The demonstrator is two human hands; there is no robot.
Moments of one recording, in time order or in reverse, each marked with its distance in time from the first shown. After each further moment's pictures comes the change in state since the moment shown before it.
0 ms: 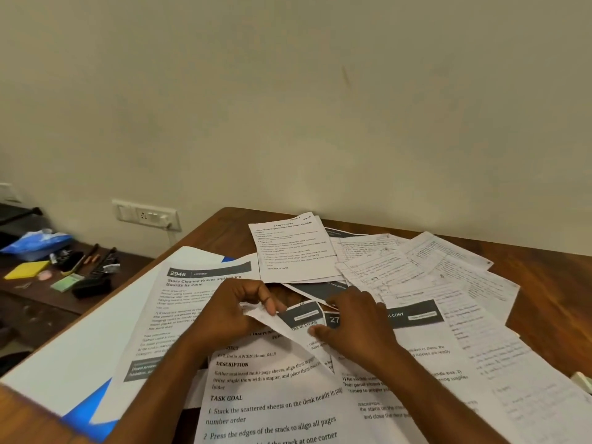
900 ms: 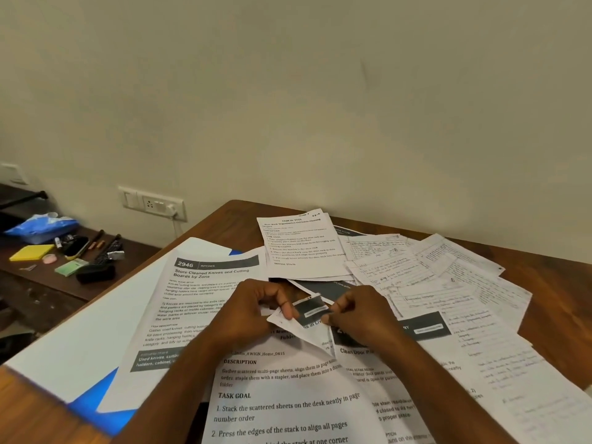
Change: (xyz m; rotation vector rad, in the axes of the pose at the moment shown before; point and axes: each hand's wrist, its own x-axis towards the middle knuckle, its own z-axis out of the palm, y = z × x) left_hand -0.002 0.002 0.014 0.046 -0.019 -0.082; right_hand 0.020 -0.003 0.001 0.418 -0.142 0.289
